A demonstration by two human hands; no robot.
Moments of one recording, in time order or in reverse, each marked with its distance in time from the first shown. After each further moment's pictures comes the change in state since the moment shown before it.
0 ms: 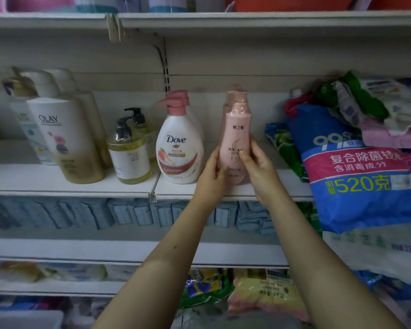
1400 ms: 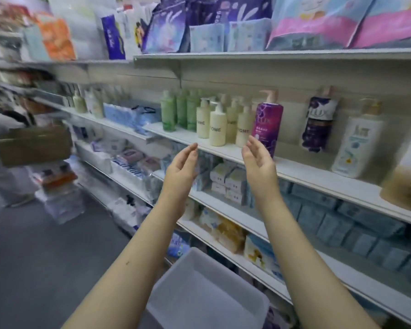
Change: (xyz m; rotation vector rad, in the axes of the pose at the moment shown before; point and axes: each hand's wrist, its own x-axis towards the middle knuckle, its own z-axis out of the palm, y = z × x) left_hand -0.308 0.047 -0.672 -0.058 0.820 -0.053; right_hand -0.146 -0.078 0.691 0.161 -0.362 -0.122
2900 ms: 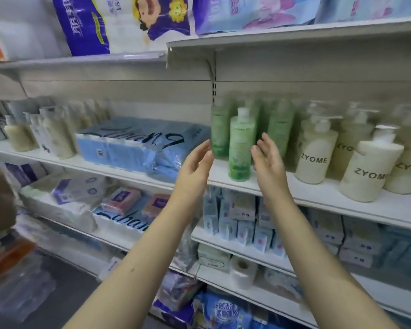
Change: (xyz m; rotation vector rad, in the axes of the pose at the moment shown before) left_hand 0.480 -0.089 -0.256 0.019 -0.368 -0.026; right_hand 0.316 0.173 0.393 -0.044 0.282 0.053
